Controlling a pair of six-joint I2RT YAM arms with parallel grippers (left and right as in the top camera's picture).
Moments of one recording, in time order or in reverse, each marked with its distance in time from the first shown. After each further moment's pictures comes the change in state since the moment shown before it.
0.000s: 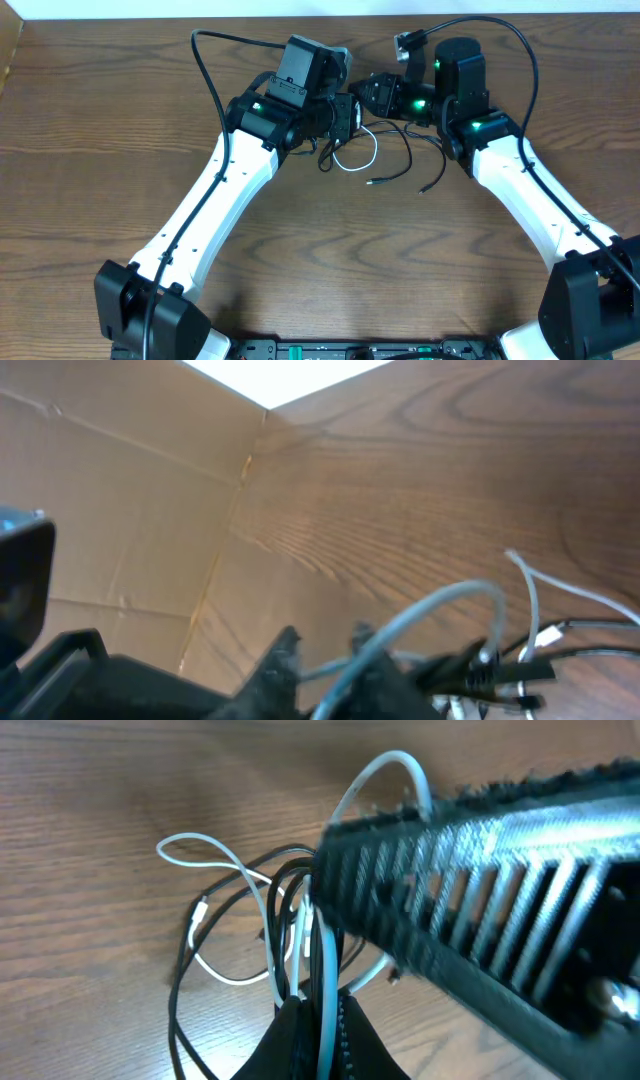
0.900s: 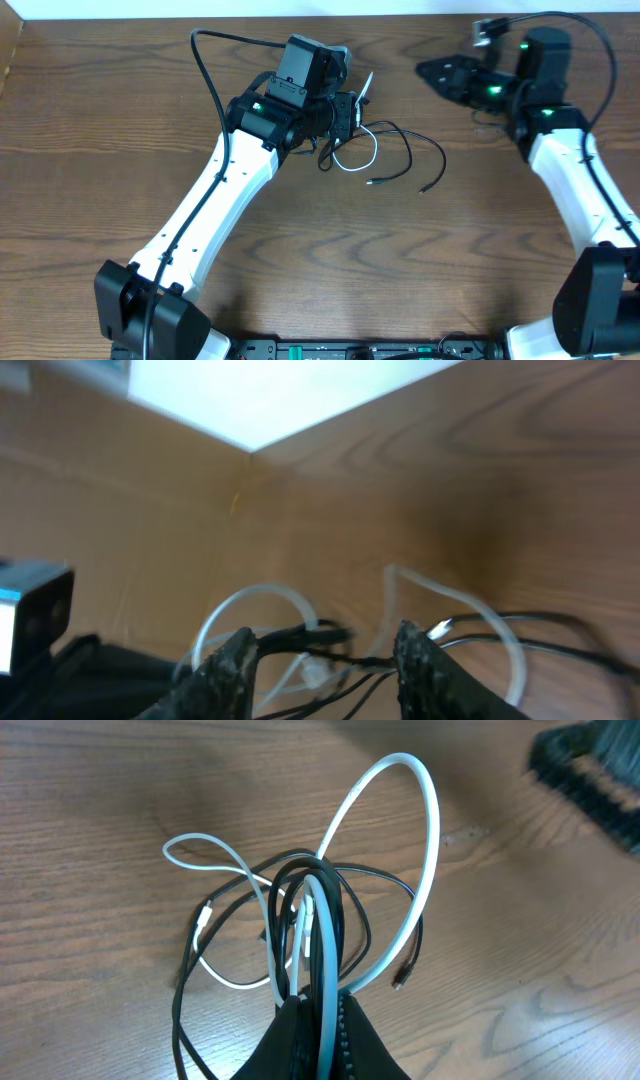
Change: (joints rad) left arm 0.000 0.000 0.000 0.007 -0.017 0.000; right arm -0.255 -0.011 0.000 -0.079 -0.182 -0.075
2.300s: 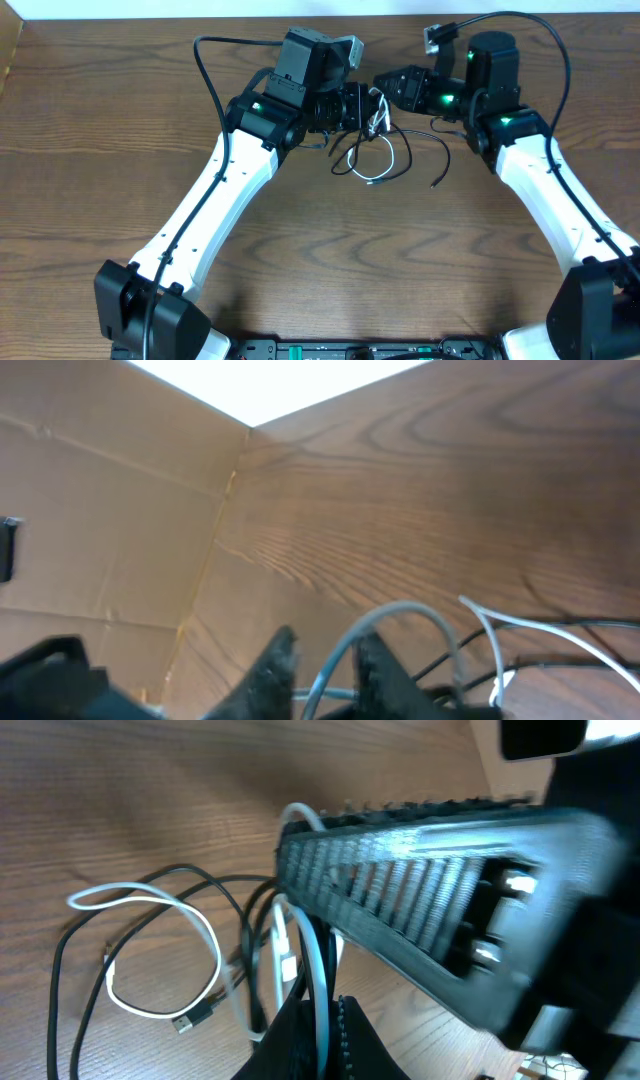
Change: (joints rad) left arm 0.000 0.000 0.000 0.127 0.231 -0.149; right arm 0.159 -0.019 0.000 0.004 0.145 0.016
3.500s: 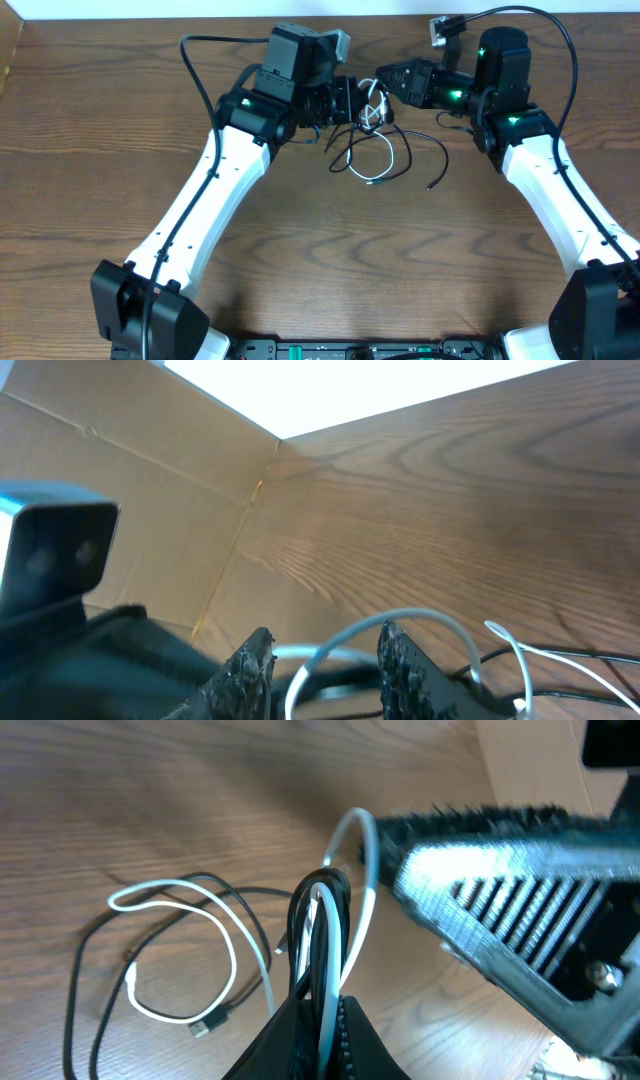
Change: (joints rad) left arm 0.038 0.000 0.000 0.002 0.002 -0.003; right arm -0.029 -0.021 0.000 0.068 -0.071 -0.009
